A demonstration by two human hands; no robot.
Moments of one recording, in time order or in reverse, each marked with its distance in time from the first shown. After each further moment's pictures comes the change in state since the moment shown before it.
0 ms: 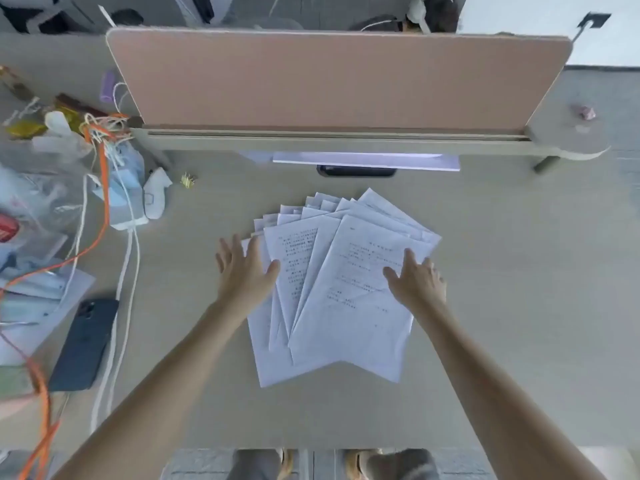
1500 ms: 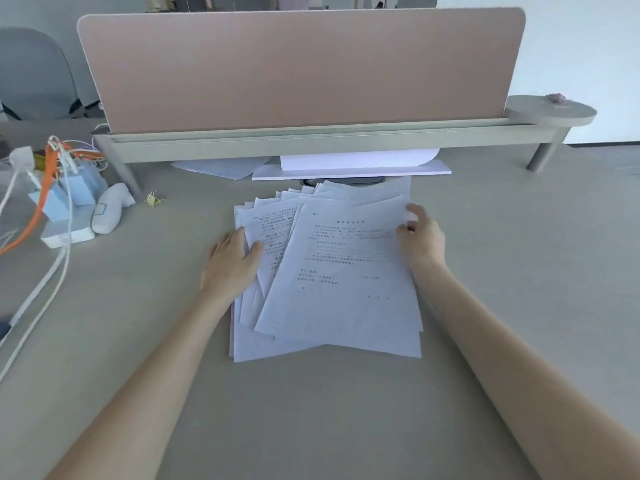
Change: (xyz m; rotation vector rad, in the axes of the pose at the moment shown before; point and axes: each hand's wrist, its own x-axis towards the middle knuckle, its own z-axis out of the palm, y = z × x) left_hand 0.064 -0.017 0.081 -0.259 0.329 0.146; right_hand 0.085 0.006 0.063 0.877 0.493 -0.209
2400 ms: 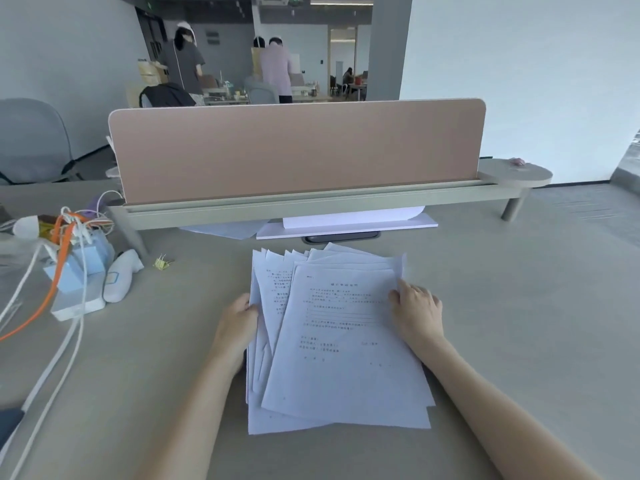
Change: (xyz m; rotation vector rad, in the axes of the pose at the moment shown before) left_hand -0.003 0.001 -0.031 -0.671 -0.148 -0.241; right_hand -0.027 0.000 0.019 -0.596 0.049 -0.154
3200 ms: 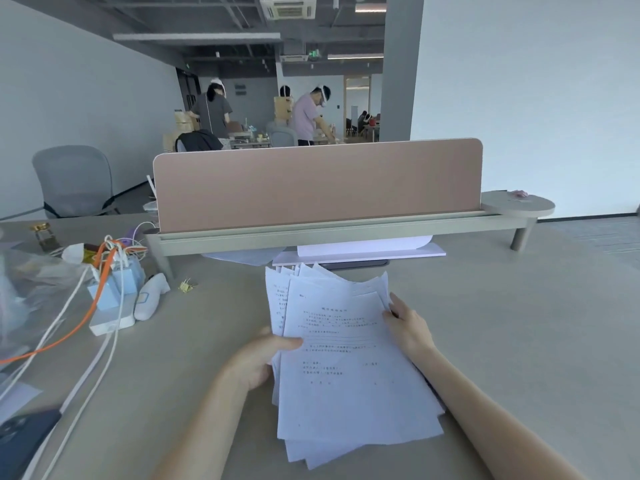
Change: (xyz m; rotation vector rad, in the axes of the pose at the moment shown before) left_hand -0.018 0.005 0.003 -0.209 -0.389 -0.069; right_hand -0.001 -0.017 -0.013 0.463 -0.229 0.024
